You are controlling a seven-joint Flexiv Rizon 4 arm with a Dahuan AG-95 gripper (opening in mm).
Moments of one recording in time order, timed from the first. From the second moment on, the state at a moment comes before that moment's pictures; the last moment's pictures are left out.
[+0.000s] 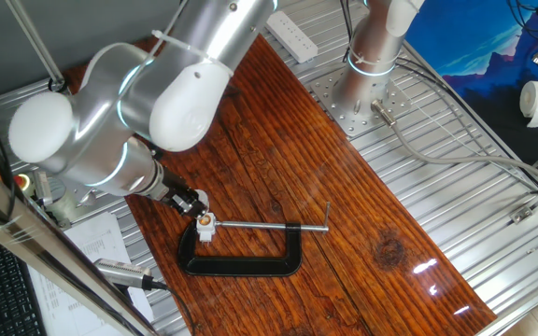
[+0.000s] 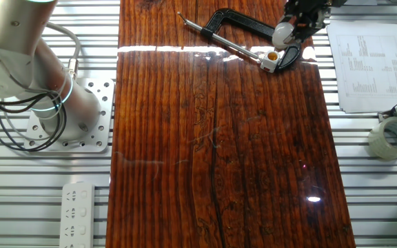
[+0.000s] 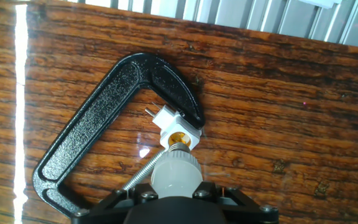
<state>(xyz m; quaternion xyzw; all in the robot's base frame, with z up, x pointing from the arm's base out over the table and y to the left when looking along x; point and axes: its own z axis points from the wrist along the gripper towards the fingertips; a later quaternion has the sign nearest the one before) 0.578 0.163 0.149 0.10 -0.98 -0.02 0.19</state>
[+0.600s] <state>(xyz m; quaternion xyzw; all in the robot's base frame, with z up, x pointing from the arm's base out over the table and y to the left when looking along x) 0.585 0.171 0.139 0.09 -0.98 -0.02 0.18</state>
